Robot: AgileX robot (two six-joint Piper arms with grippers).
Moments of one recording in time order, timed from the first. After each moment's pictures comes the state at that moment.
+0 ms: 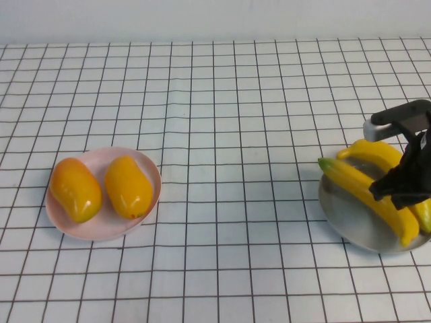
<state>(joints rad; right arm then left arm) 0.25 1.70 -1.15 -0.13 0.89 0.03 -0.09 -0.01 0.02 0.06 0.38 0.07</state>
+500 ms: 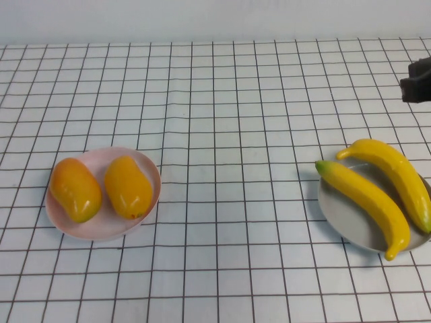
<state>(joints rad) 0.32 1.20 -1.15 -0.03 0.63 0.03 -0.09 -0.01 0.02 0.06 0.38 0.07</state>
